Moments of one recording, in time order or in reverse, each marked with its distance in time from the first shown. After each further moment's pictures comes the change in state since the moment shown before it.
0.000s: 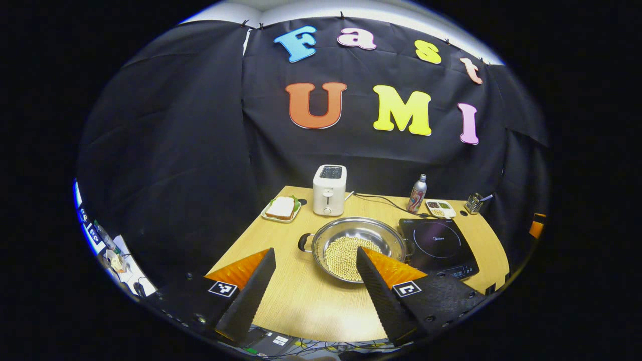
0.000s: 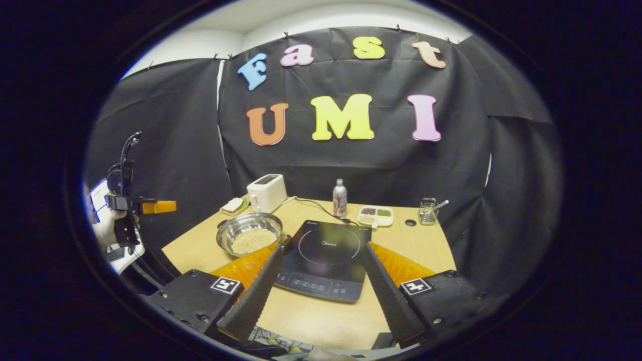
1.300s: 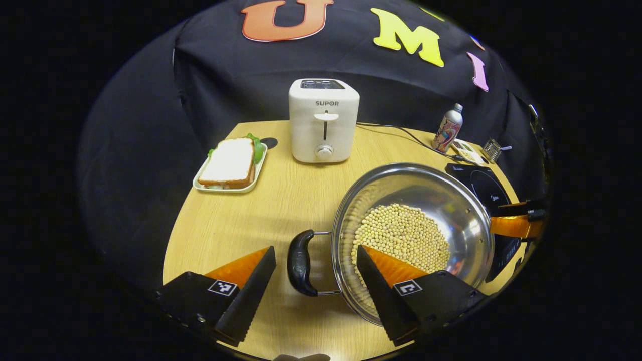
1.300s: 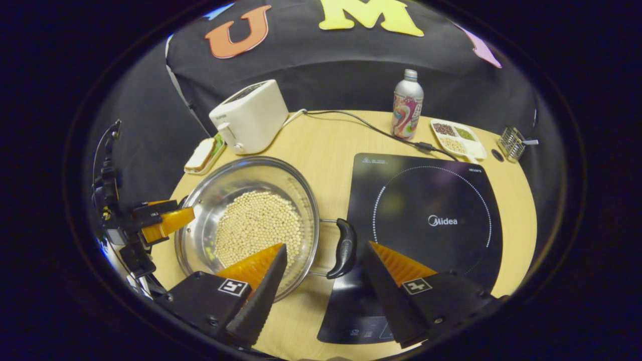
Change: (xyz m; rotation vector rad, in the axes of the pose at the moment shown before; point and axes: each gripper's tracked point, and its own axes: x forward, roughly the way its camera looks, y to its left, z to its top) left arm 0.272 0.015 -0.109 0.116 0.408 -0.244; right arm 0.337 0.133 -0.114 0.159 0.590 -0.074
